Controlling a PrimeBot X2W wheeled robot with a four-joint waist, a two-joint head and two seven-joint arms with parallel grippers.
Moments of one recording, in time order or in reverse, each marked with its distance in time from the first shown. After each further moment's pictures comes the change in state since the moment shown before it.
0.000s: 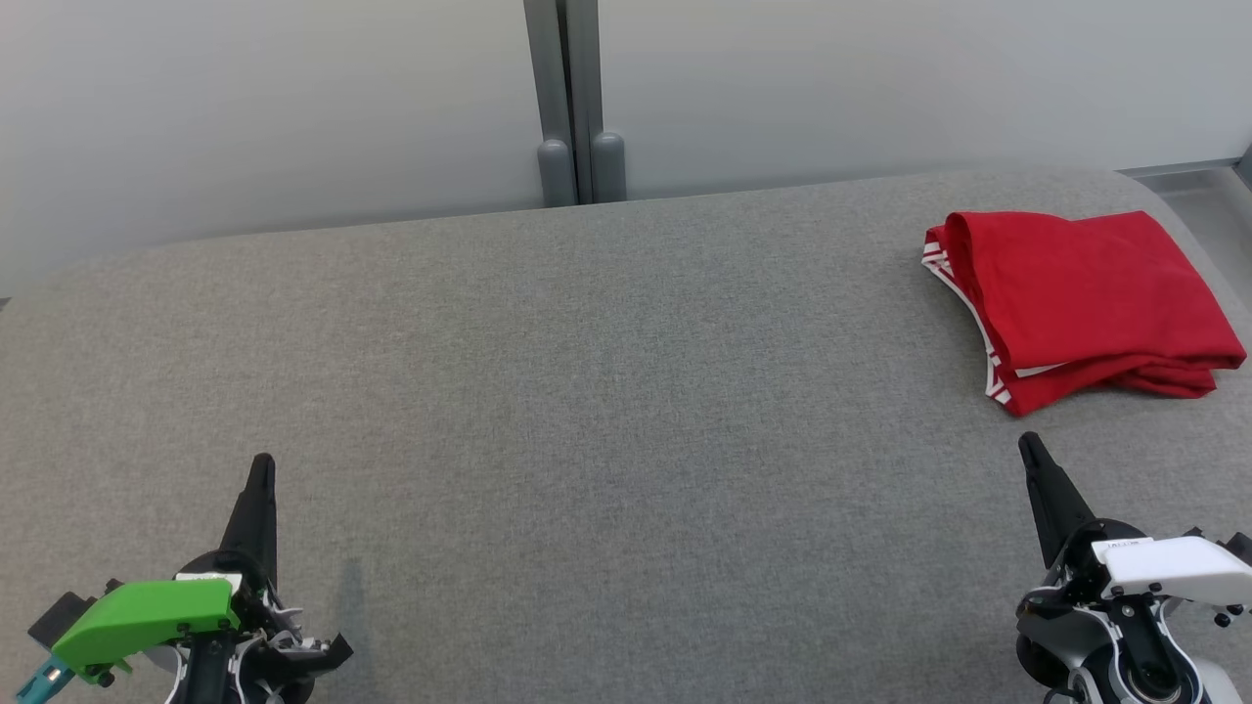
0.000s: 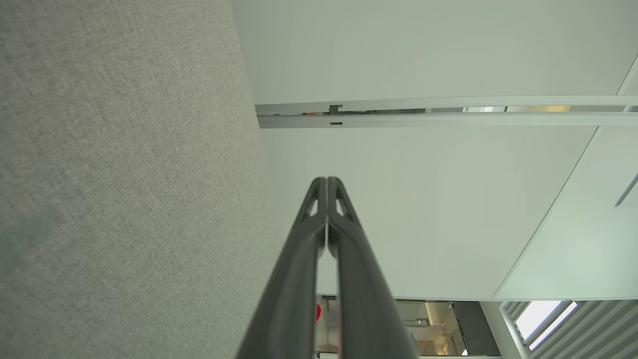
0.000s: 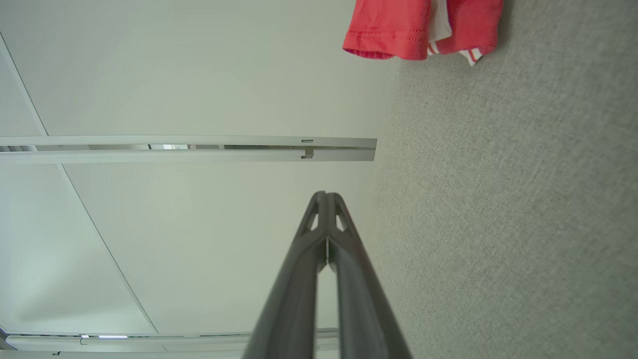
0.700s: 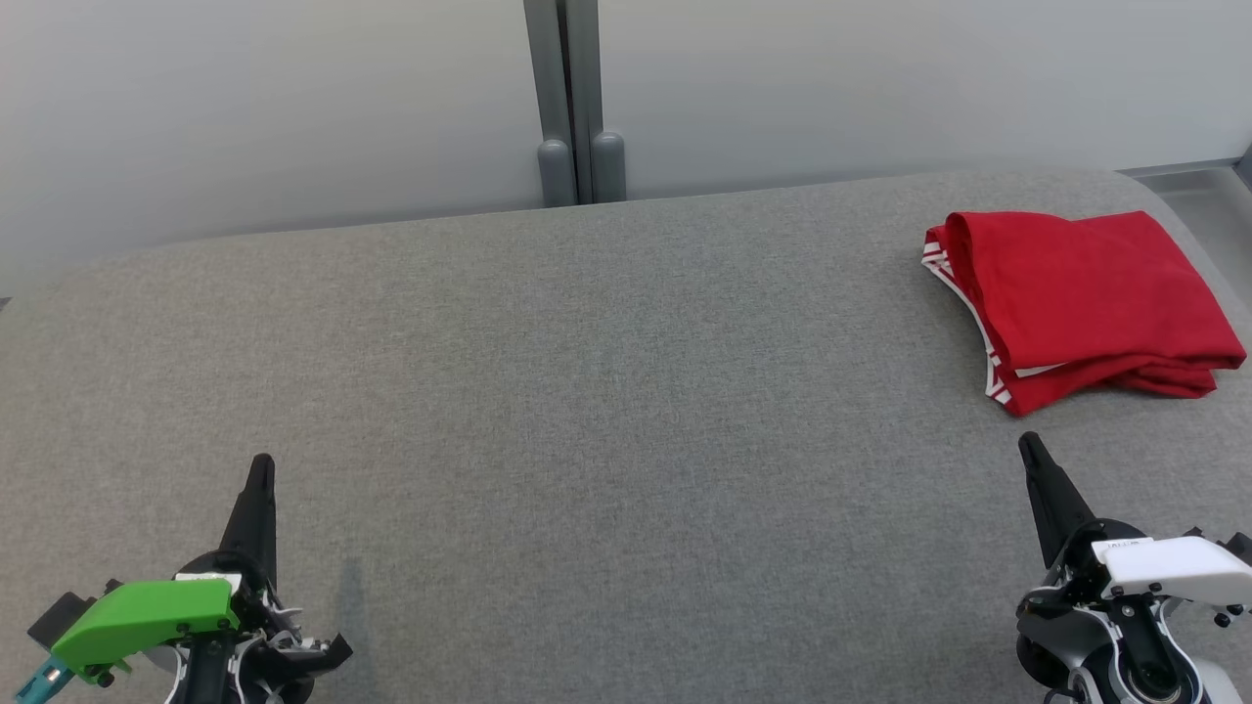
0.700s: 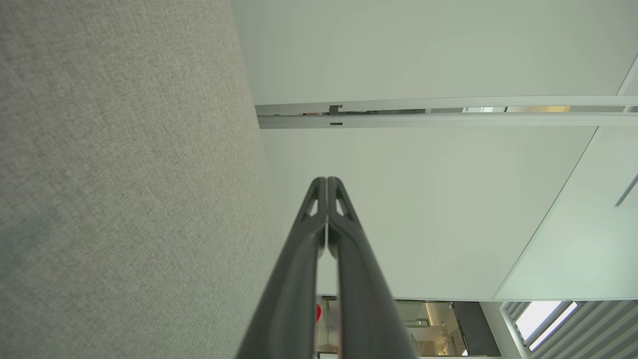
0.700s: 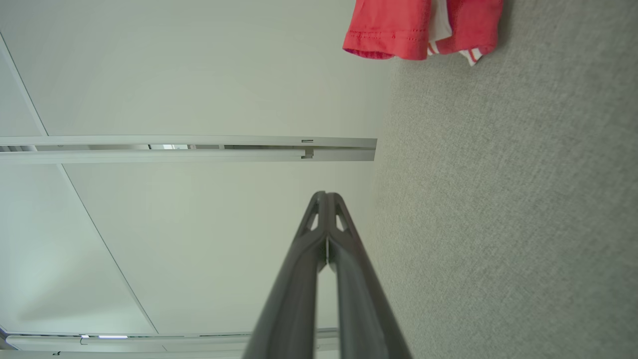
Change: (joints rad) left arm 0.000 -0.001 0.002 0.000 0.001 0.000 0.000; right arm 0.000 0.000 0.000 0.000 0.000 0.000 0.000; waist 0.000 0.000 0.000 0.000
